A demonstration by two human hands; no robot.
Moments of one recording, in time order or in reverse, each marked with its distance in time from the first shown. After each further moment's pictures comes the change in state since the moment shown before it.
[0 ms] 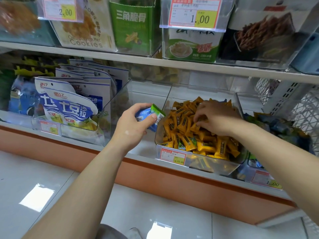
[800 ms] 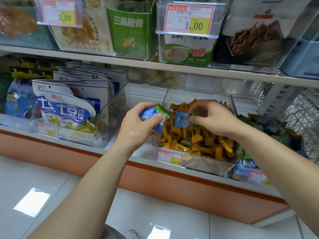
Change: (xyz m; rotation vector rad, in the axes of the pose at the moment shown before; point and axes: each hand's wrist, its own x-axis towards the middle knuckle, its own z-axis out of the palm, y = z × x) left_hand -0.002 0.014 0.016 -0.140 -0.026 0.008; right_hand -0.019 -0.024 -0.019 0.594 0.128 0.050
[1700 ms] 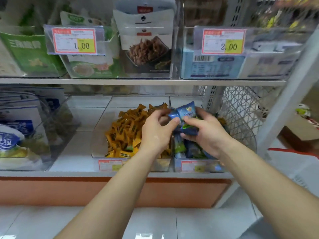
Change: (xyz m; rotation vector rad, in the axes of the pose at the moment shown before) left_hand -0.020 0.055 0.213 0.065 -0.124 0.026; right_hand -0.116 0.060 -0.070 1.093 0.337 0.381
